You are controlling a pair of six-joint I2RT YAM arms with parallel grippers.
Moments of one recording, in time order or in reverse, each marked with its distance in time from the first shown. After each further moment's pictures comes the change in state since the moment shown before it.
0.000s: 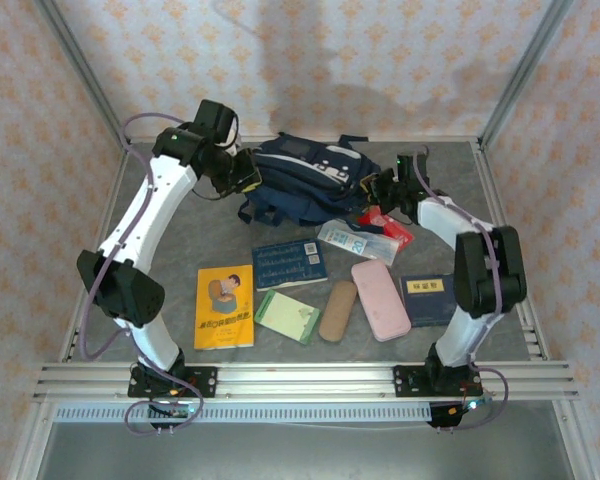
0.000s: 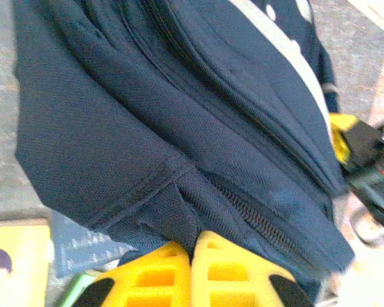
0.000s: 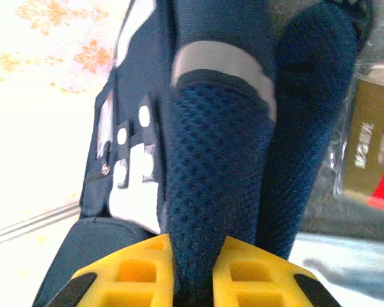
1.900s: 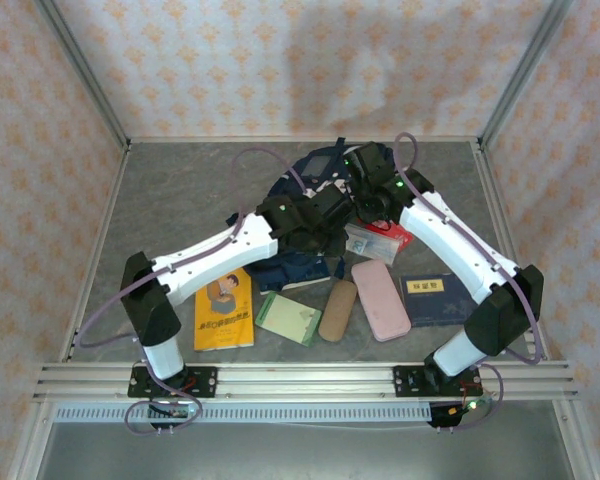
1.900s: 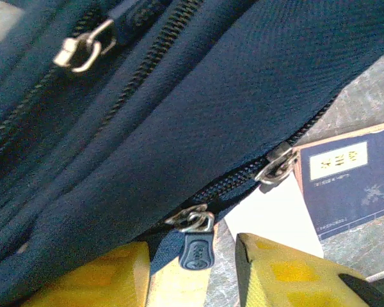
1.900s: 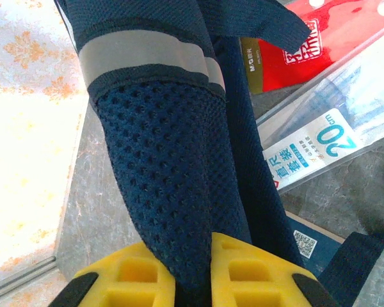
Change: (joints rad) left arm -0.632 0.019 -0.211 0.188 -0.382 -0.141; right arm 0.391 -0.170 0.361 -0.803 0.620 0.349
